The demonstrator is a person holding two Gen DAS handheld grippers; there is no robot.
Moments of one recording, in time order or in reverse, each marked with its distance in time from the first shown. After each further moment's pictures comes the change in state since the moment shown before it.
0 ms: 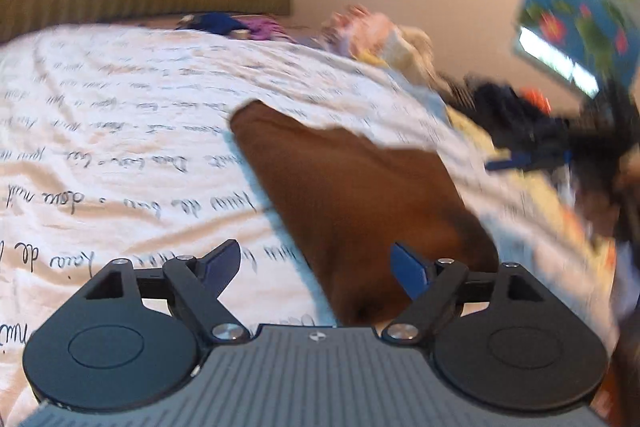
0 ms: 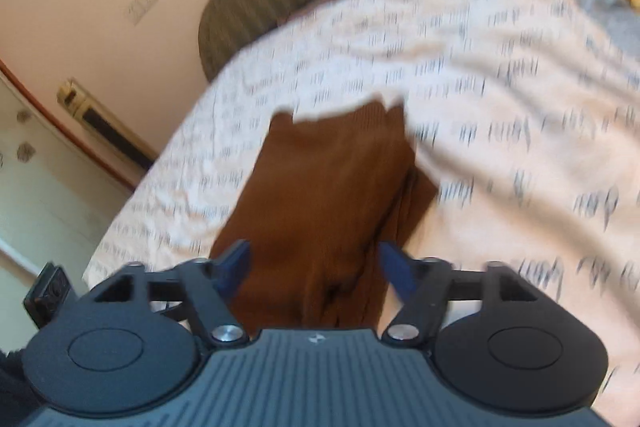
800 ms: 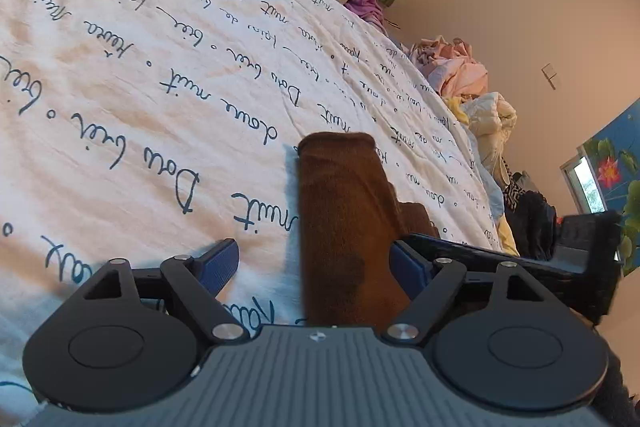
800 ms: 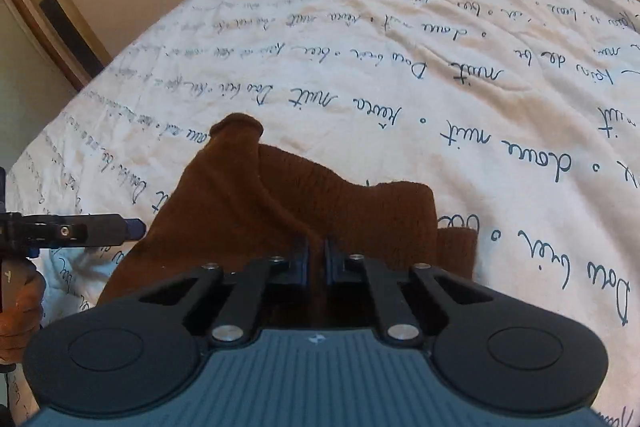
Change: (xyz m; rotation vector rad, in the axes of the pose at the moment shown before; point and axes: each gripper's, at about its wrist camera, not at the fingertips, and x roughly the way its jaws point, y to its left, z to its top) left arm 0.133 0.074 0.057 -0.472 0.105 -0.032; right arm 0.192 0.007 0.075 -0.254 0.210 -0.082
